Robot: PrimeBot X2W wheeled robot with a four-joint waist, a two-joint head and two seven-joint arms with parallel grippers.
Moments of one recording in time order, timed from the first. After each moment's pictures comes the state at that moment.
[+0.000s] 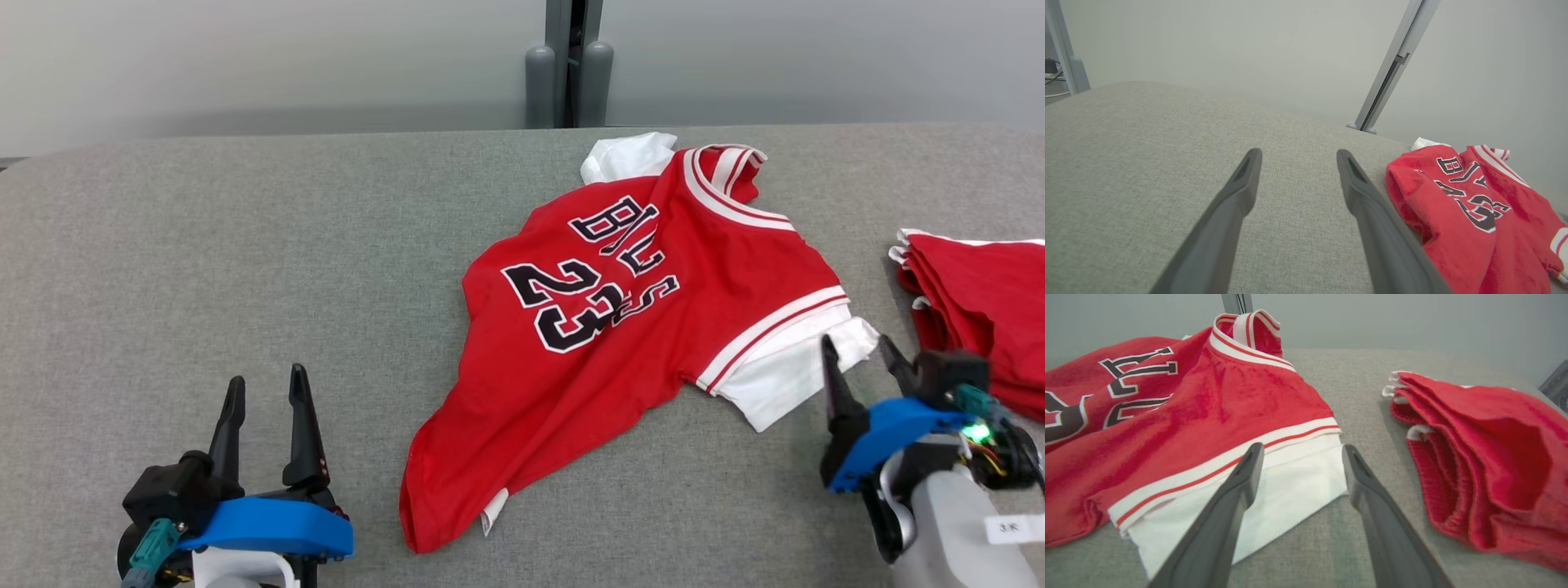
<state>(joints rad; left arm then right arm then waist) -0.07 0.18 -0.22 0.18 -0.50 0.11 -0.25 -0.43 -0.08 -0.16 0.74 0.00 0.13 -0.17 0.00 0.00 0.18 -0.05</state>
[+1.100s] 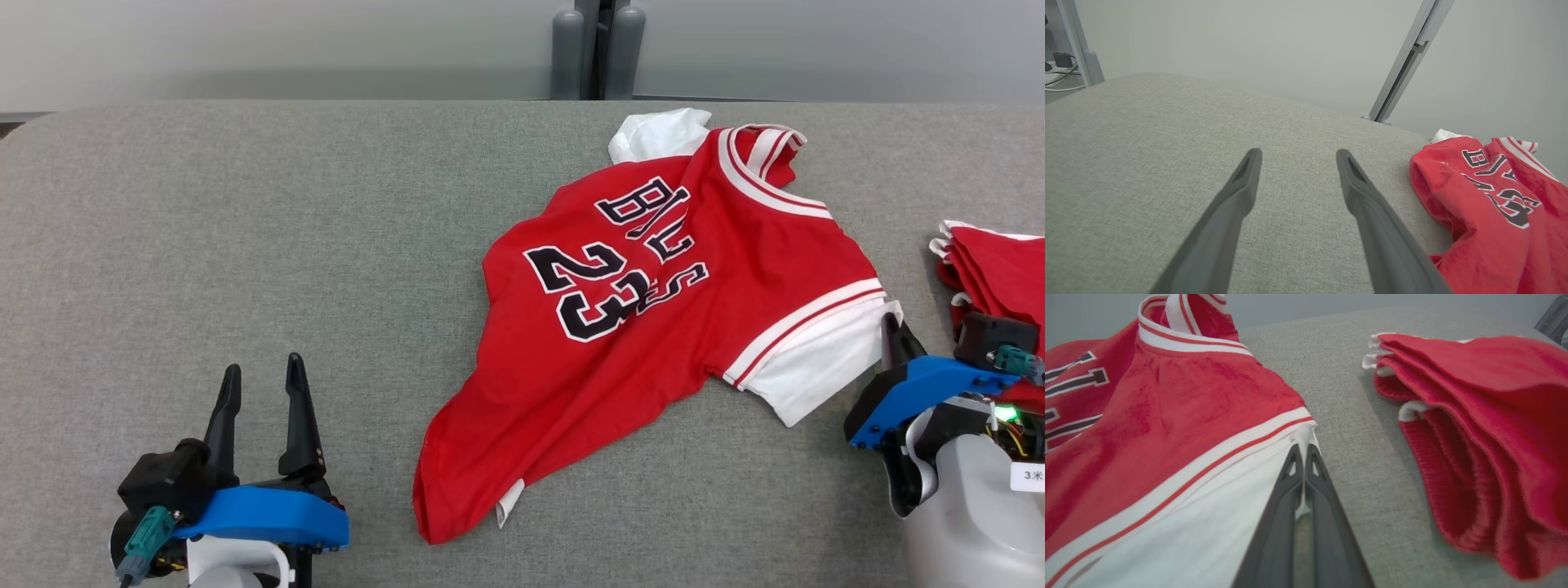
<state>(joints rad) -0.09 0.20 -0.24 0.18 -0.51 0.11 -0.24 -0.55 -0.06 -0.38 0.86 -0.04 0.13 -0.10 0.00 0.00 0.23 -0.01</state>
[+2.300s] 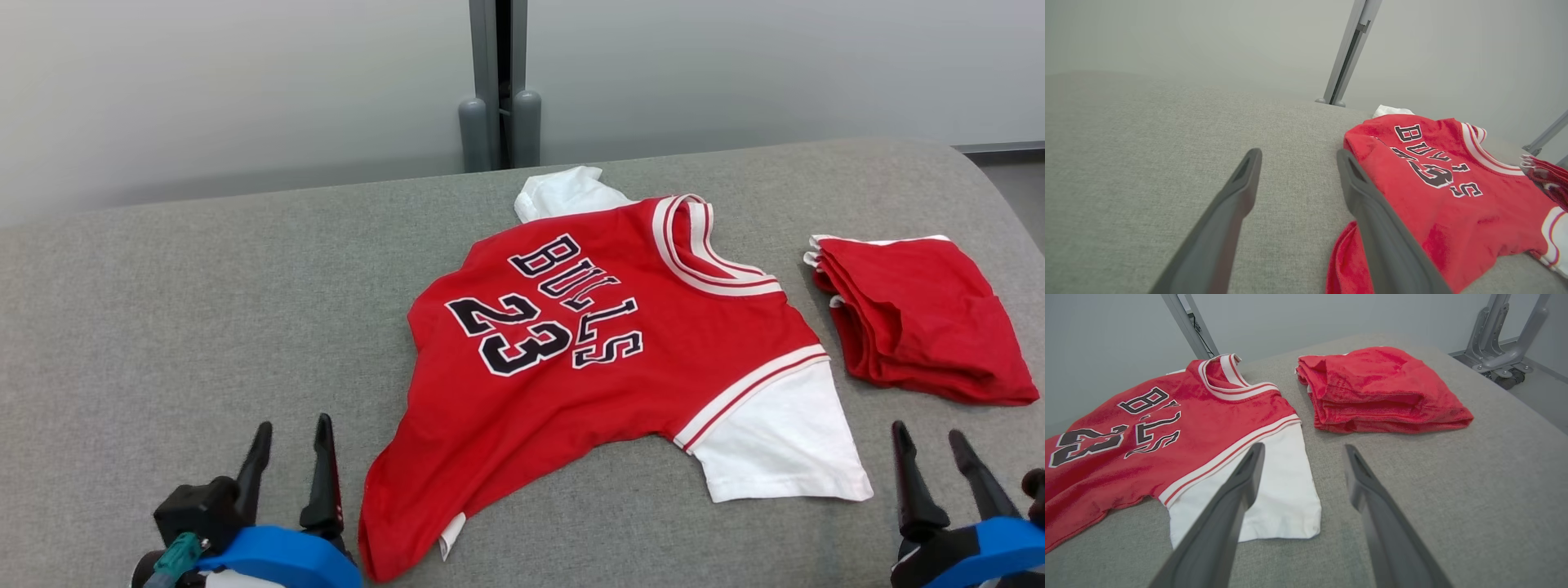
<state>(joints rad) -0.02 0.23 -0.28 0.19 -0.53 0.10 -0.18 0.05 -0.05 -0.22 0.10 0.27 0.13 0.05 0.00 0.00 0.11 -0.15</state>
